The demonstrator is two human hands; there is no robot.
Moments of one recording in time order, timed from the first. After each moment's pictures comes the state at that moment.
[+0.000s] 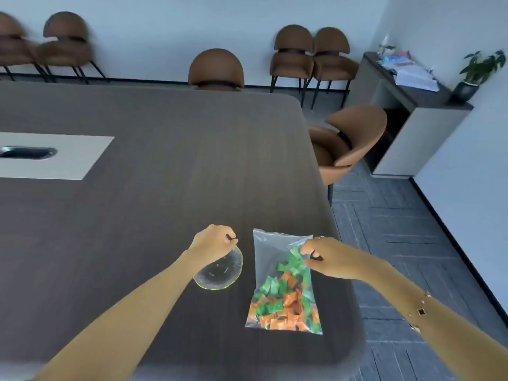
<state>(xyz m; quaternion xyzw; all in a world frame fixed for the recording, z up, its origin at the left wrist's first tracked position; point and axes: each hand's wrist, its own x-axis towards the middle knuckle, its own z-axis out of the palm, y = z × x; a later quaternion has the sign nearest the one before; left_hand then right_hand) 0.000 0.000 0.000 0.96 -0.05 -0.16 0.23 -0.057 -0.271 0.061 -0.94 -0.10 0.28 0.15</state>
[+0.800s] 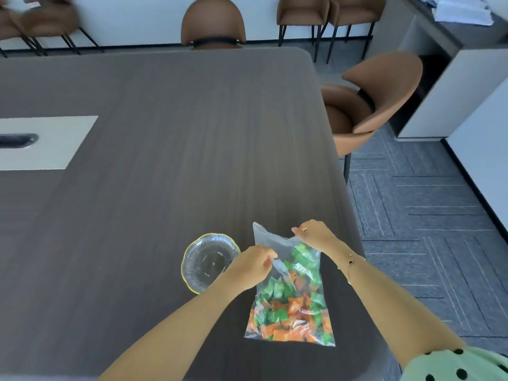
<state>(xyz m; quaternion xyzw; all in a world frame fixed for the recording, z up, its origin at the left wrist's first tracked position) 0.012 -0.087 -0.092 0.92 -0.15 -0.26 0.25 0.069 -0.283 -0.110 -0.92 0.10 0.28 0.25</state>
